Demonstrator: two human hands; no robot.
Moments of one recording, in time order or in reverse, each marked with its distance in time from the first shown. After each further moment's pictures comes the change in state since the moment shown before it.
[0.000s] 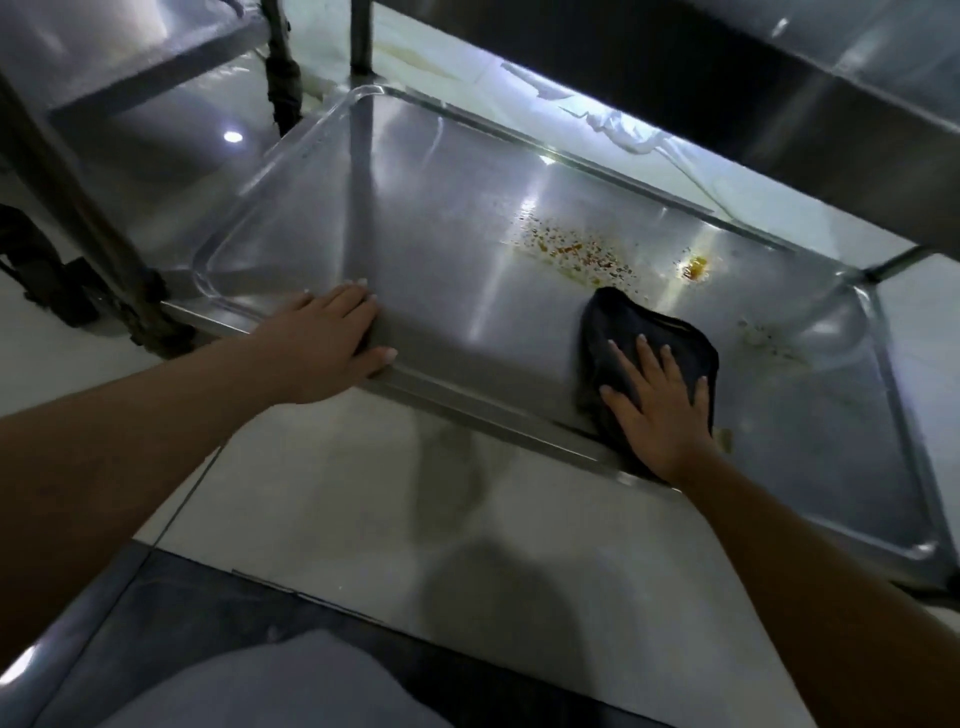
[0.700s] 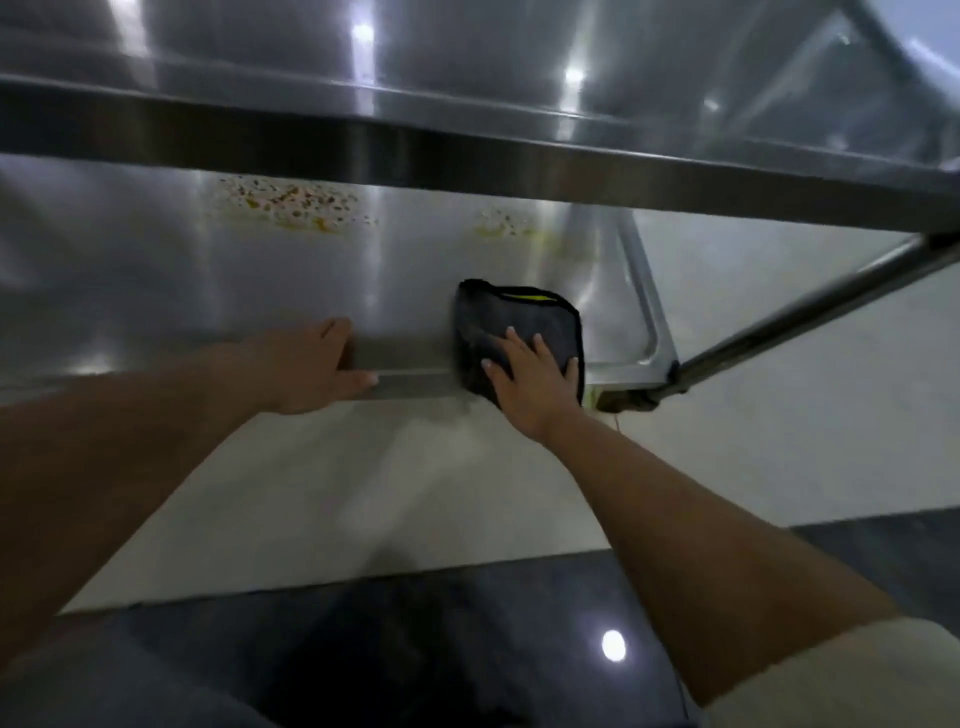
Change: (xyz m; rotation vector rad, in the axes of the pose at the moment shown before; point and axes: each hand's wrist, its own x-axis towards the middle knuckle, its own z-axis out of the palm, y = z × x) left_hand 0.032 0.242 -0.040 0.075 -0.365 0.248; right_hand -0.119 0.094 -0.040 0.409 -0.142 0.337
